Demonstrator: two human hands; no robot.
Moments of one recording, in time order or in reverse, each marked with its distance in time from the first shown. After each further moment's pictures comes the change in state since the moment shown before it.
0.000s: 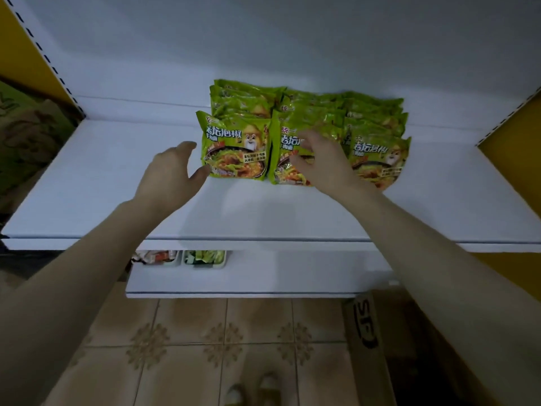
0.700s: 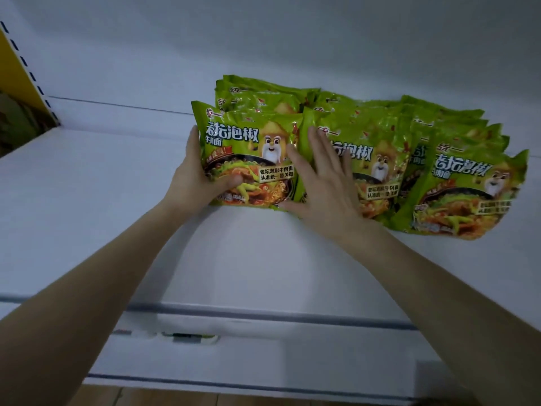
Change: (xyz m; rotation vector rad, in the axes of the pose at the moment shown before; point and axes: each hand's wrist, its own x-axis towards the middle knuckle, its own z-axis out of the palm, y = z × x) left_hand 0.105 -0.061 0.150 -0.624 0.115 -0.011; right_hand 0.089 0.082 0.136 -0.441 0.238 -0.353
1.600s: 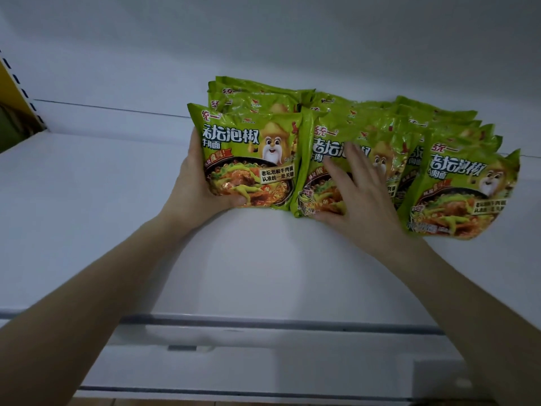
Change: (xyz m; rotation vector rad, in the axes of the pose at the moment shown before) left_hand -0.001 -0.006 0.012 -0.107 -0.050 0.238; right_hand -0.028 0.045 0.002 0.018 0.140 -0.002
